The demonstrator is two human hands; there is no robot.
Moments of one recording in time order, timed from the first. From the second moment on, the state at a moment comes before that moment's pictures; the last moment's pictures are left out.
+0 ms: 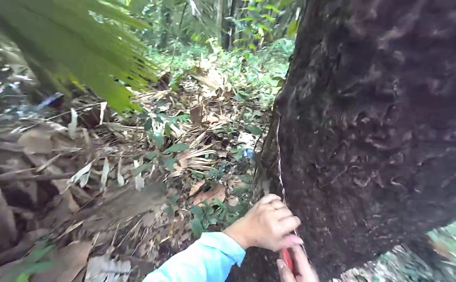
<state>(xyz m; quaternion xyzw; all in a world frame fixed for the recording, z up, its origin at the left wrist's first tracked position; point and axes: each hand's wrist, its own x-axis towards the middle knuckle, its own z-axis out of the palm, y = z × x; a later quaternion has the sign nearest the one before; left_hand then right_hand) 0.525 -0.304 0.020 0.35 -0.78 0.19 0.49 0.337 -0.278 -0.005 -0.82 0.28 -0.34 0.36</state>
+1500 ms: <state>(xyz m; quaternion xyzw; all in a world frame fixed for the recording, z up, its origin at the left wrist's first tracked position) 0.662 -0.460 0.167 -0.12 -0.76 0.10 0.63 0.565 -0.334 0.097 -0.70 0.50 -0.44 -0.25</state>
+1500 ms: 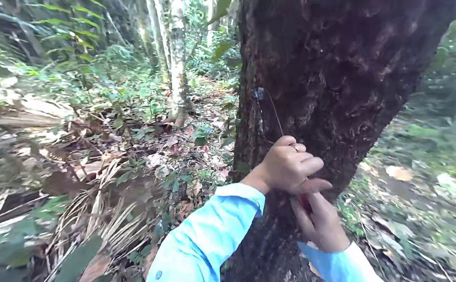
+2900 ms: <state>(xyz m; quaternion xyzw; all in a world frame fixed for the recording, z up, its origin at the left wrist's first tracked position) 0.662 -0.474 0.124 -0.23 -0.69 0.00 0.68 0.630 -0.334 0.060 -0.54 0.70 -0.36 -0.30</state>
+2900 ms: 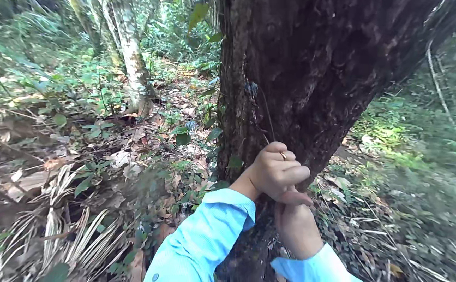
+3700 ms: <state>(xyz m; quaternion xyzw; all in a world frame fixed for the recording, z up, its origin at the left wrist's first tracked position) 0.682 -0.441 0.123 -0.20 -0.71 -0.03 0.68 0.668 -0.287 0.080 -0.55 0.74 -0.32 -0.21</state>
